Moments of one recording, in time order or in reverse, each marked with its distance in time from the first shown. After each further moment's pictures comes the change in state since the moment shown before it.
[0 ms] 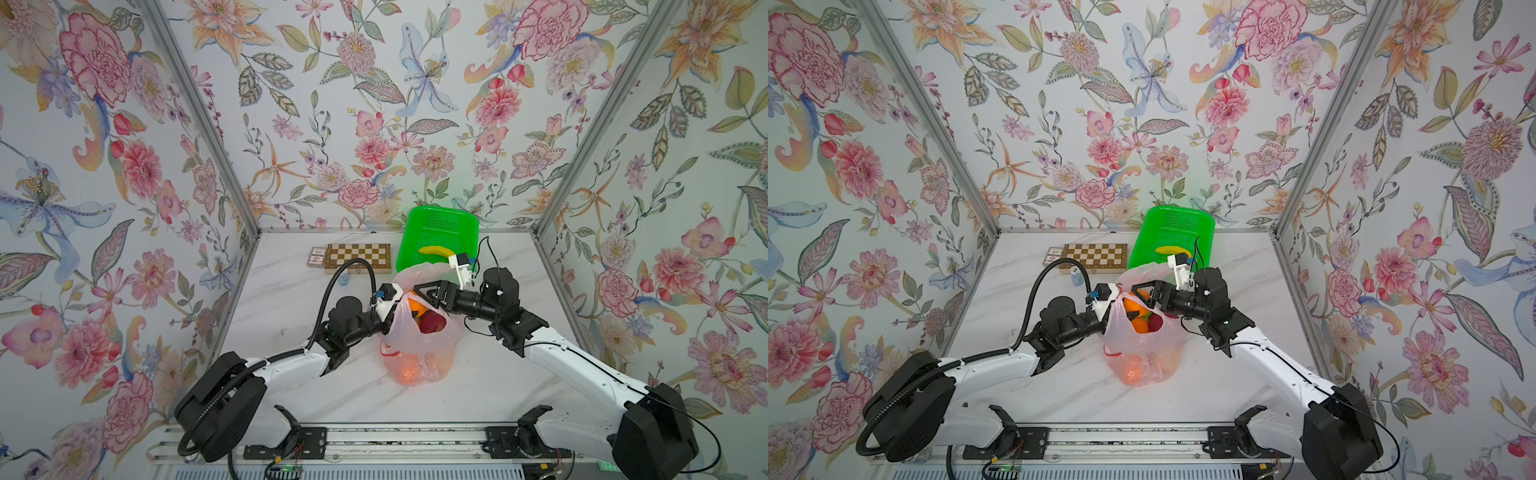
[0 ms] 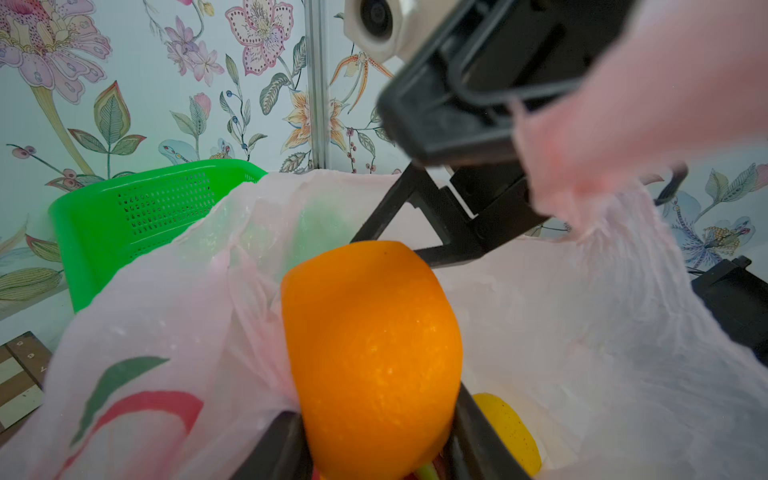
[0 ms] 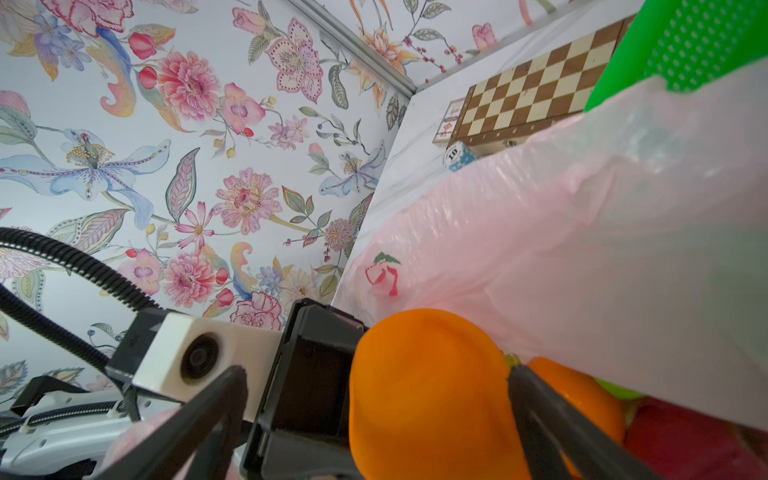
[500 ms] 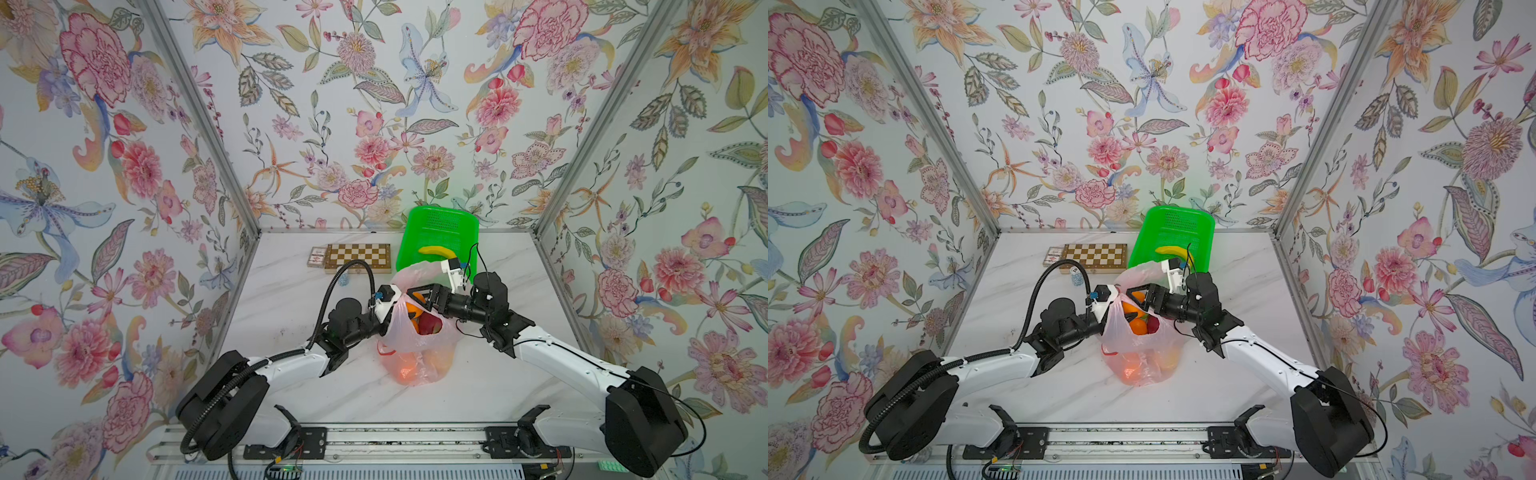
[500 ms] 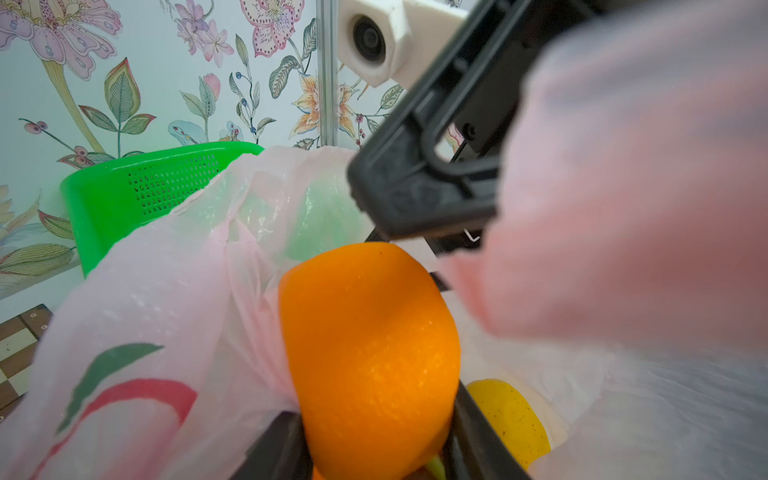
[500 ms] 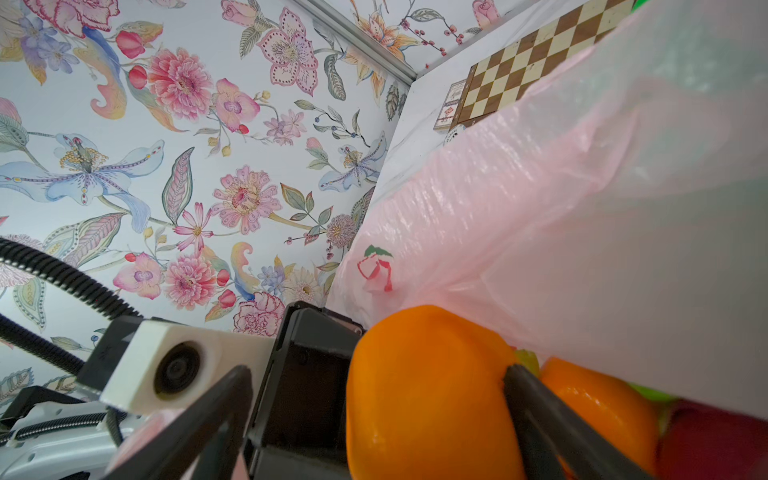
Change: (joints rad) left arm 0.006 0.005 -0.027 0.004 -0.016 -0.006; right arm 0.039 0.080 -0.036 0.132 0.027 0.057
